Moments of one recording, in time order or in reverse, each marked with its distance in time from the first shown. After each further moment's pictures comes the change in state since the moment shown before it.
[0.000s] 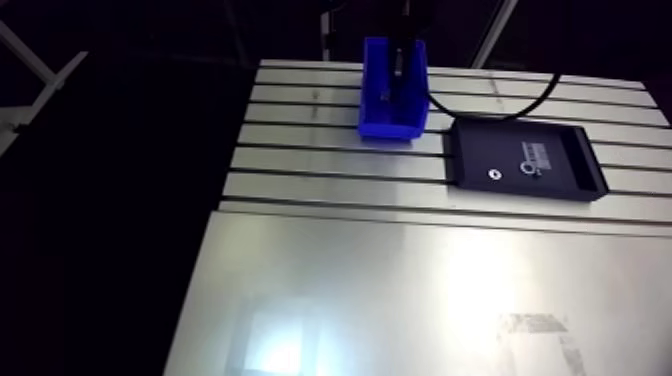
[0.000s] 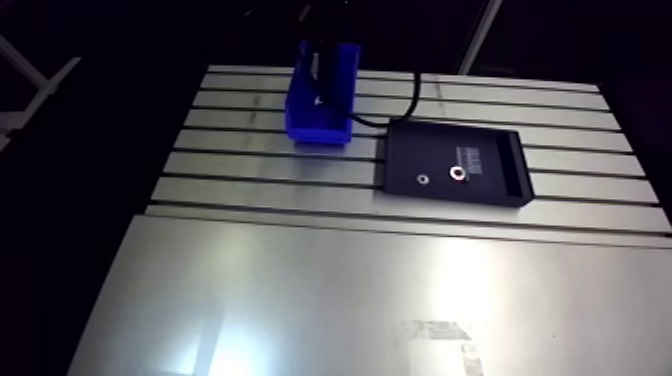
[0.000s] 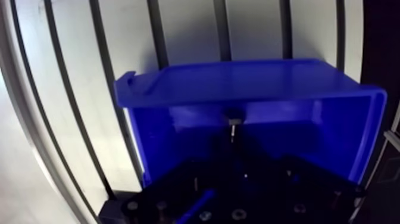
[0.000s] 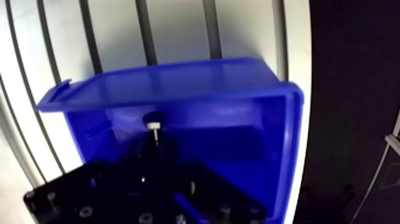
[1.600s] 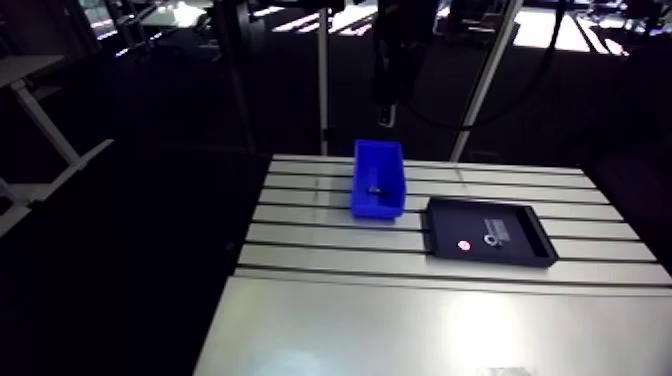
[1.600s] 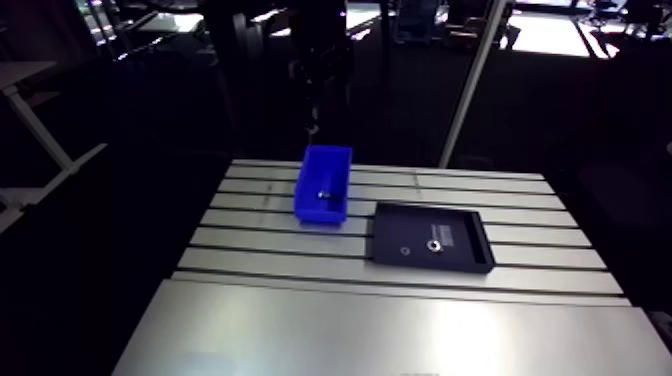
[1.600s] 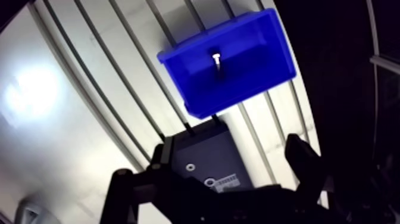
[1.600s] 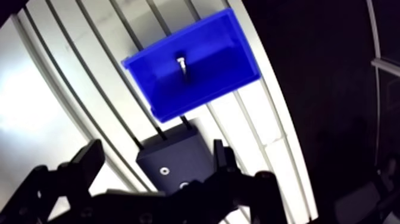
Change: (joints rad) arm -0.006 -0.310 -0.034 0.225 -0.002 0.373
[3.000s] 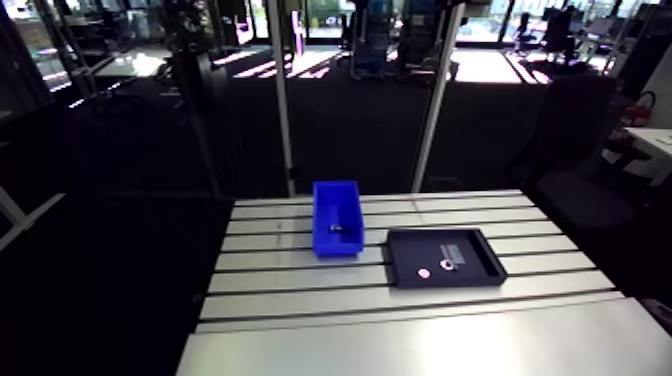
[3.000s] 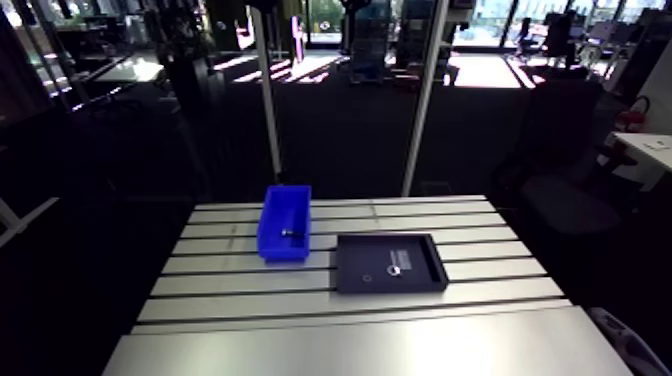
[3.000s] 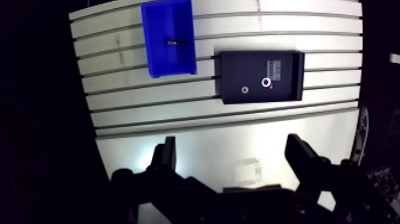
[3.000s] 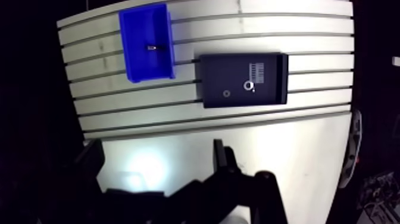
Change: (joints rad) arm -0.134 -0.121 -0.312 0.444 0.078 1.033
